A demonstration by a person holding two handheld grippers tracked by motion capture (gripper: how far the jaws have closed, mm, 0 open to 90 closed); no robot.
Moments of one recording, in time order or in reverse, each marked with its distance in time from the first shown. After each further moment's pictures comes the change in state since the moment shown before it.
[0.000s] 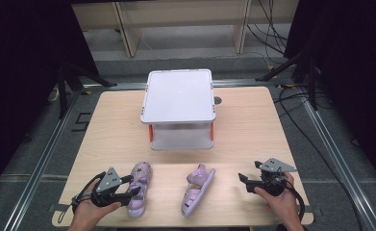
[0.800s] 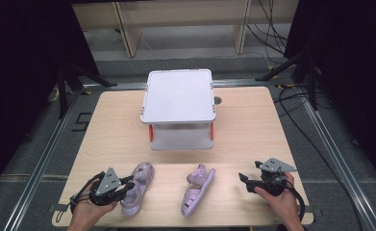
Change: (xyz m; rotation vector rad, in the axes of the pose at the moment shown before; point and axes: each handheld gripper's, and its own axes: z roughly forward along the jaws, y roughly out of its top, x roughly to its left) left arm 0.006 0.000 -0.006 -0.013 0.035 0.103; right arm -0.001 -0.001 0.000 0.005 -0.041 -0.012
